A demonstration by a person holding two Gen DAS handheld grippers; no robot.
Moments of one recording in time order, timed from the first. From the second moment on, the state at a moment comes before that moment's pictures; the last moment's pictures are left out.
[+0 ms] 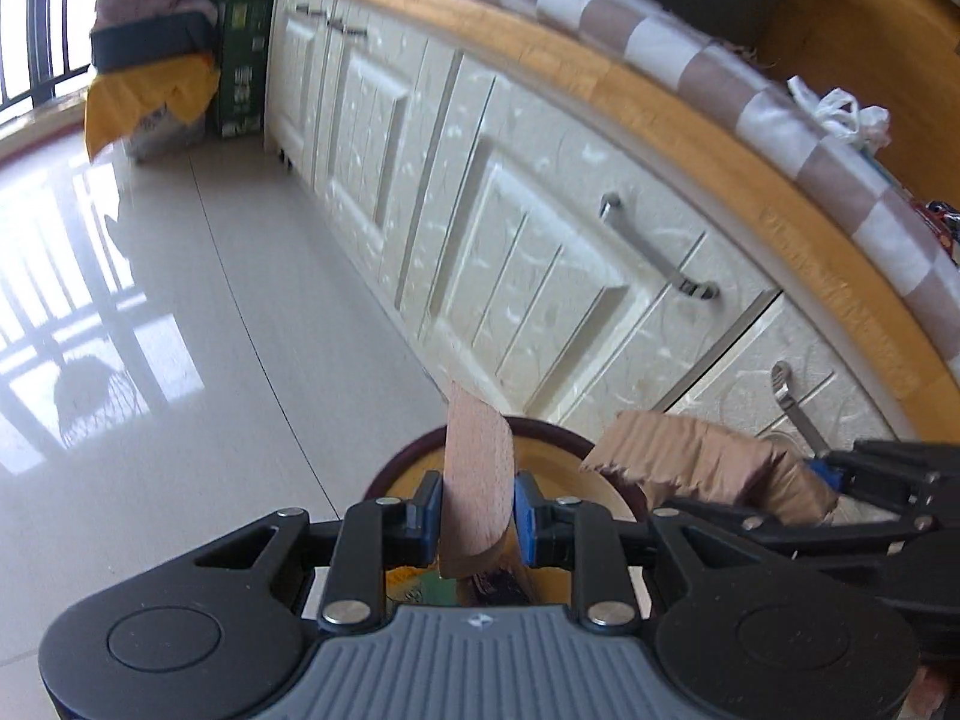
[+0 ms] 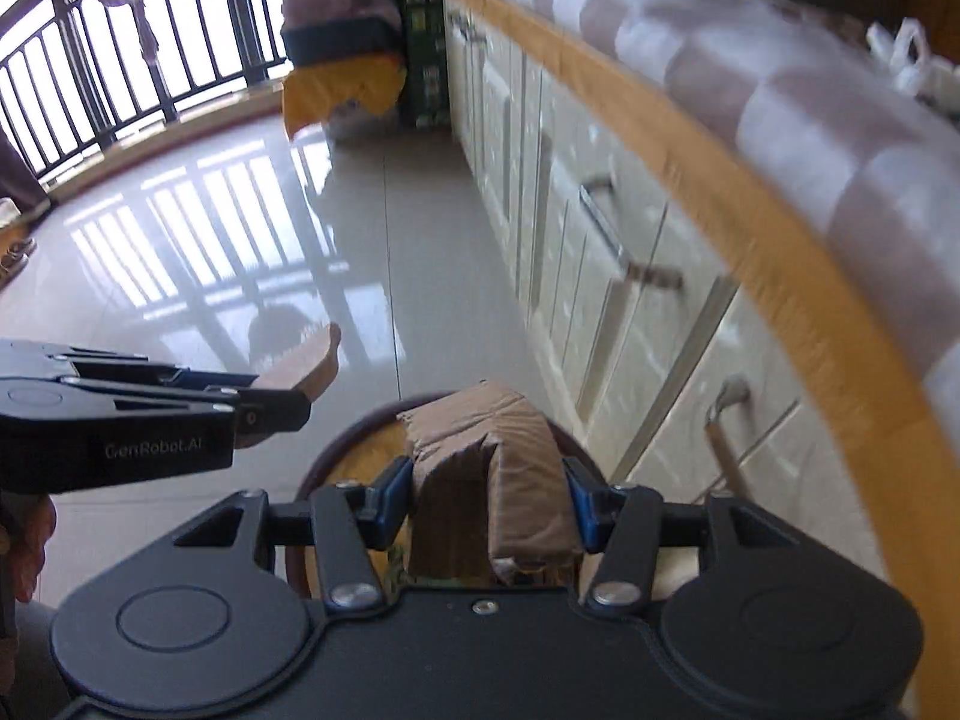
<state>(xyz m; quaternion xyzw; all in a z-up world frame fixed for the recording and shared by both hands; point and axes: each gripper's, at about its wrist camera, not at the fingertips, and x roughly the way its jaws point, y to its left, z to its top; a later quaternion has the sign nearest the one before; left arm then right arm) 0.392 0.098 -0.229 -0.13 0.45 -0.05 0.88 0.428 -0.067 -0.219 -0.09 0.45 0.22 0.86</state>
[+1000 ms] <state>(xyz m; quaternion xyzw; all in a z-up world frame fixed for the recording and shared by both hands) 0.462 0.066 -0.306 -0.13 0.56 -0.08 0.81 0.449 -0.078 -0.275 -0.08 0.56 0.20 0.80</state>
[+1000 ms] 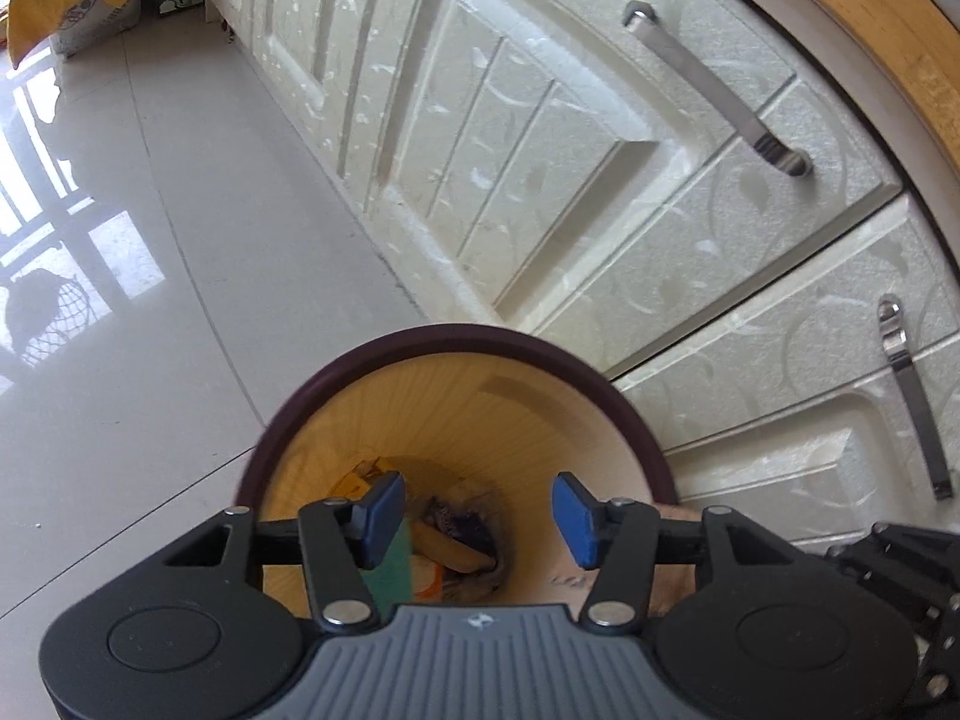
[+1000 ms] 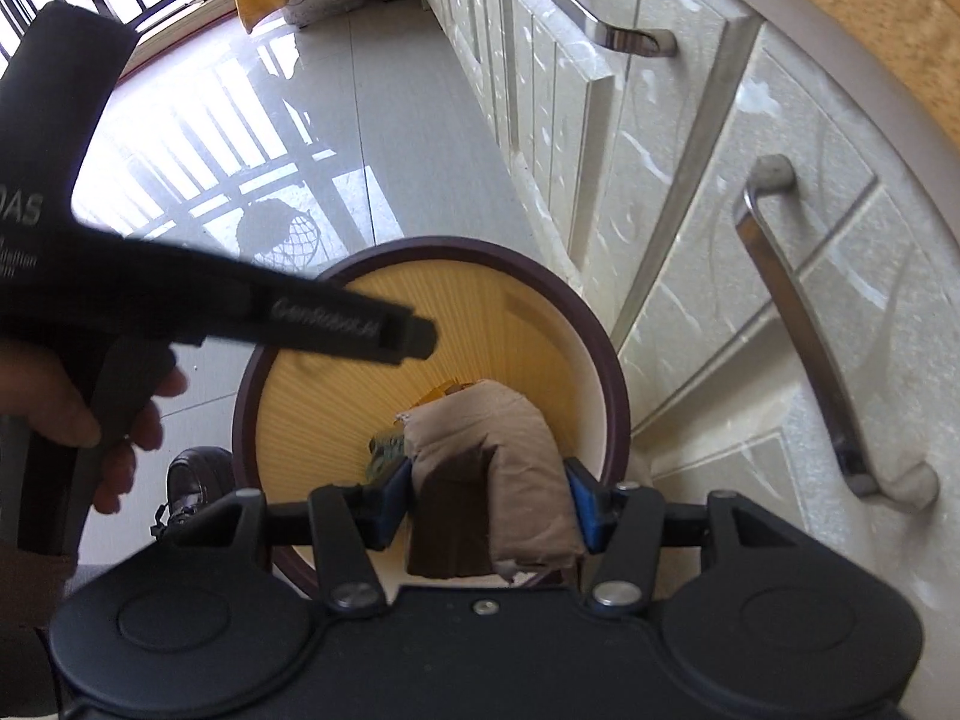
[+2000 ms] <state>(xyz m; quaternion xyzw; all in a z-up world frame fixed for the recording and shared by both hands) 0.431 0.107 -0.301 -0.09 0.58 -0.04 0.81 0.446 -0.094 -0.288 -0.10 0.55 0.20 0.80</state>
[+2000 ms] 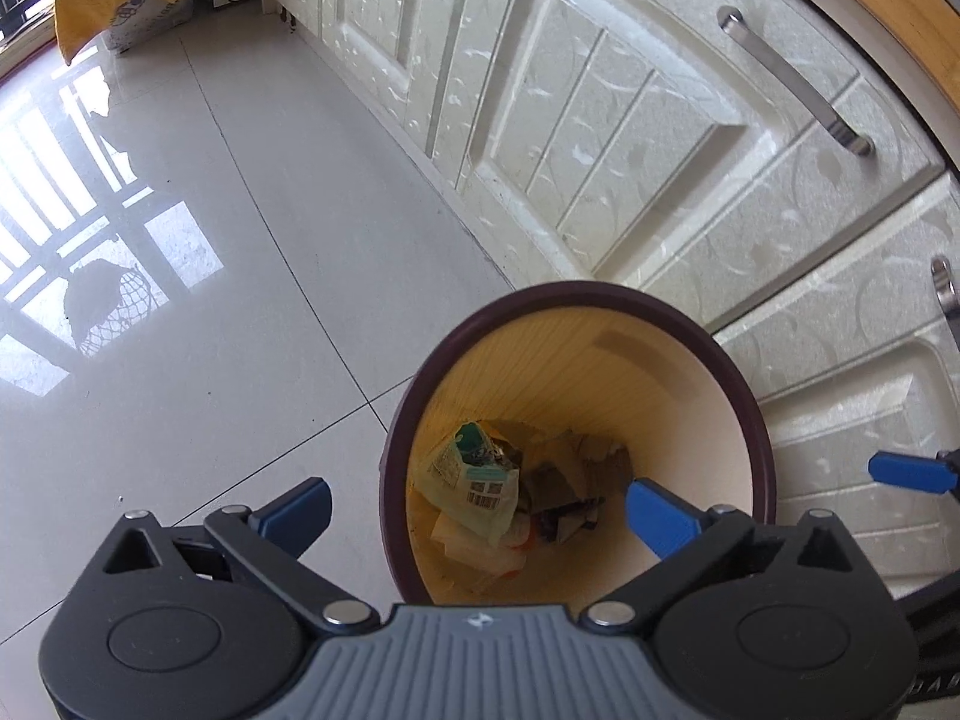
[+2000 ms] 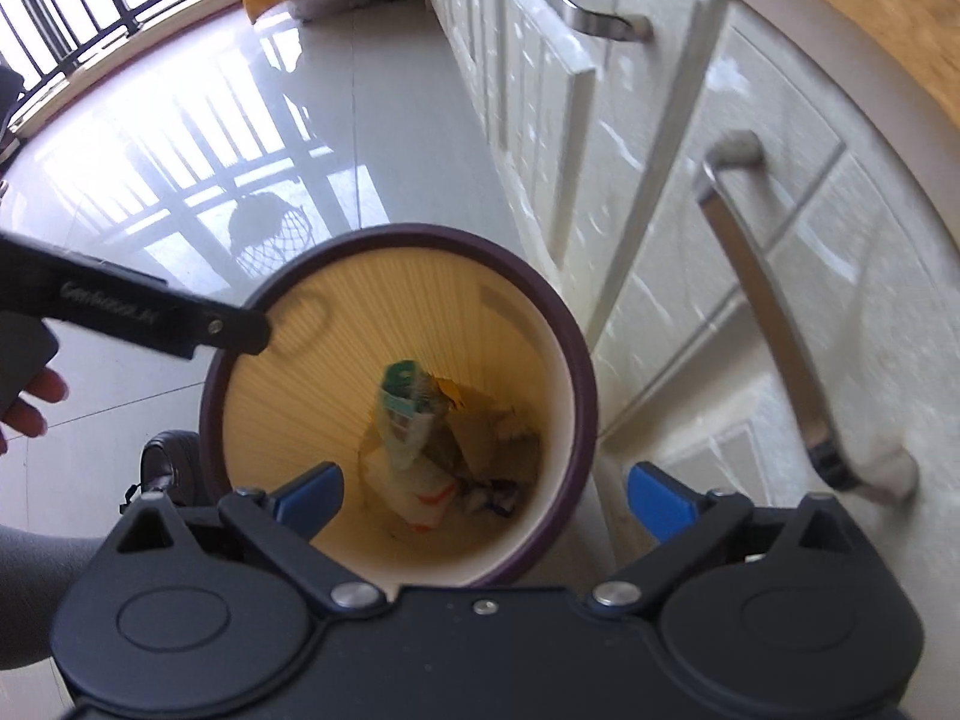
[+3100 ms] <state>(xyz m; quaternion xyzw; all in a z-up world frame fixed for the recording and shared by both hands) 0.340 0.111 -0.253 -0.08 0.56 -0.01 0.82 0.396 -0.119 -0.238 -0.08 0.52 0.17 0.83</state>
